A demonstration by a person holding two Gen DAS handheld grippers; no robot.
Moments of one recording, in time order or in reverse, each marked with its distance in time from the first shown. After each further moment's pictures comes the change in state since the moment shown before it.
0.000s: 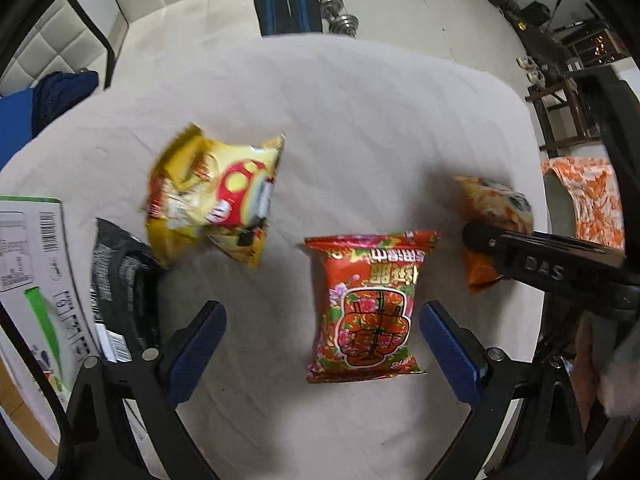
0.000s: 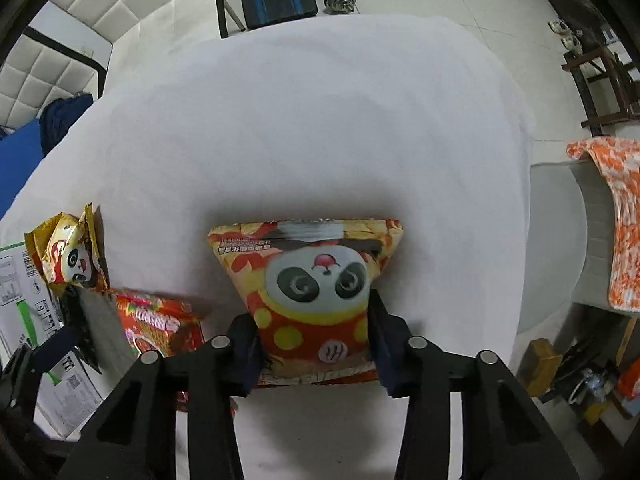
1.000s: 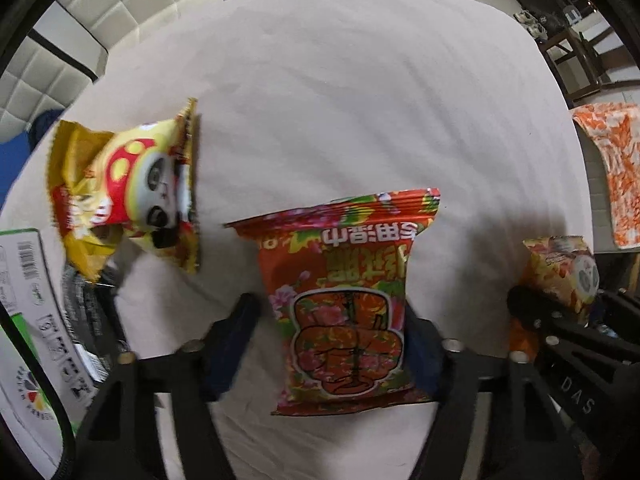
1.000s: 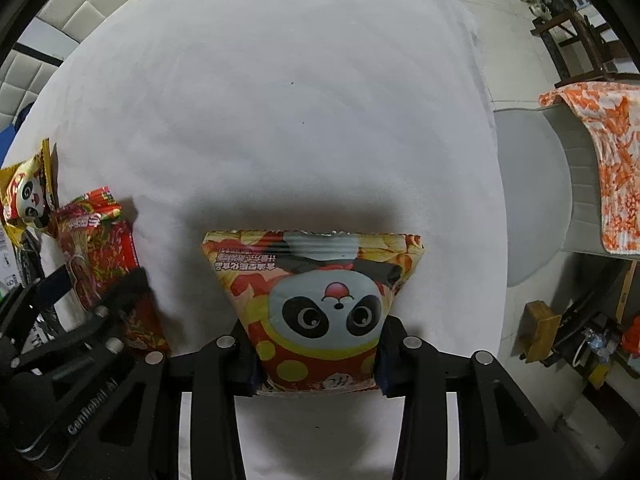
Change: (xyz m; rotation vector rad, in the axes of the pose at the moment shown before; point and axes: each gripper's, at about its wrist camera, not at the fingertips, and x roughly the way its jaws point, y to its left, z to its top) left arm 0.036 -0.072 -0.014 0.134 0.018 0.135; right arm 0.021 -0.016 -0.053 0.081 0.037 -0.072
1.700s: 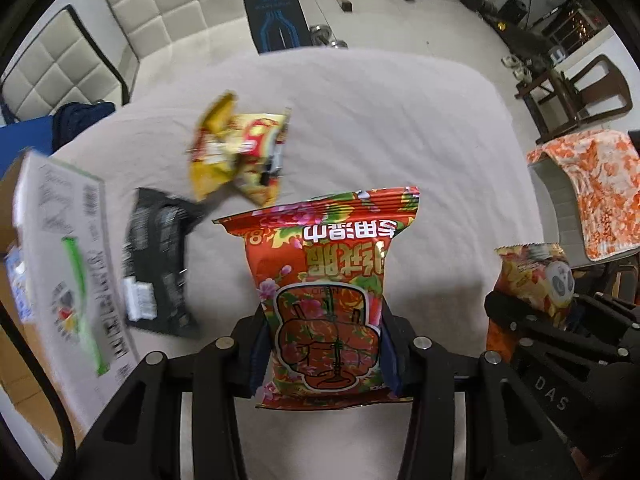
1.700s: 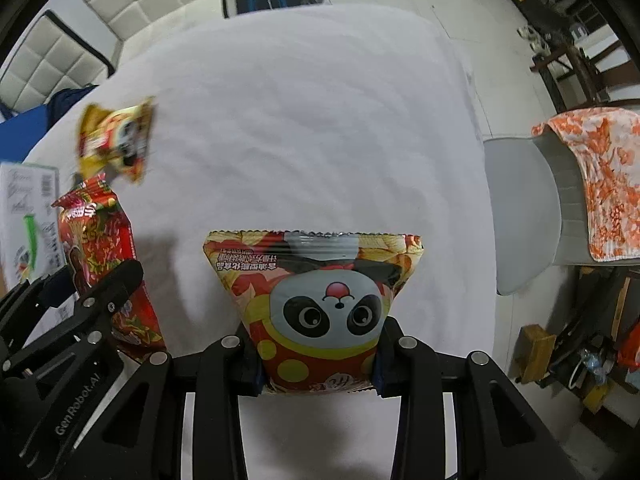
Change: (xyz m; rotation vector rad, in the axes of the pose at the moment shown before) left arm -0.093 0.056 -0.099 -0.068 -0.170 -0.065; right arm -0.081 0.063 -0.088 -0.062 -0.146 0.007
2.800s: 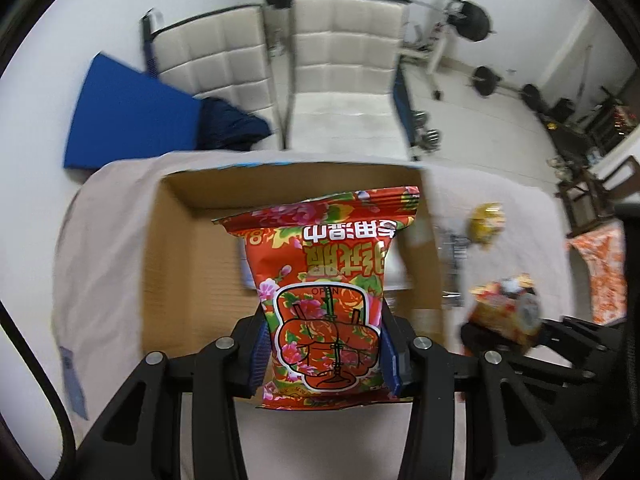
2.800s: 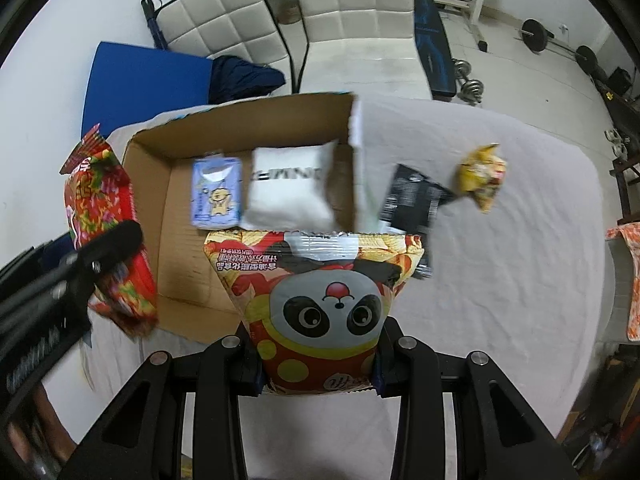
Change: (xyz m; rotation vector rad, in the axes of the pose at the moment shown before) left arm -0.139 0.318 -0.072 -0.236 -0.213 0.107; right arm -0.104 0.312 -0.089 -0.292 -0.146 0.199
